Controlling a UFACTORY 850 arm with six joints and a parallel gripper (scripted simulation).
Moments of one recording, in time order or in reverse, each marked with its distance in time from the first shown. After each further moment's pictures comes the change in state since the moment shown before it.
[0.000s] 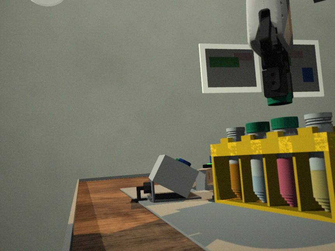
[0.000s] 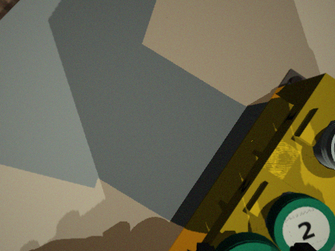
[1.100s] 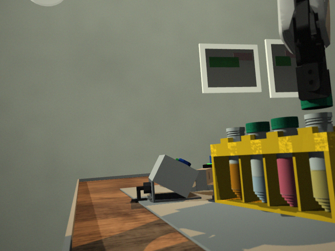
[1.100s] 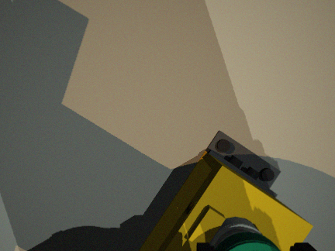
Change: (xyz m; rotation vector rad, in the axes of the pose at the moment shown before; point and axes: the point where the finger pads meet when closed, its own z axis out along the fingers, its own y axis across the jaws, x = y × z) arm 0.053 0.065 0.020 0.004 -0.002 0.001
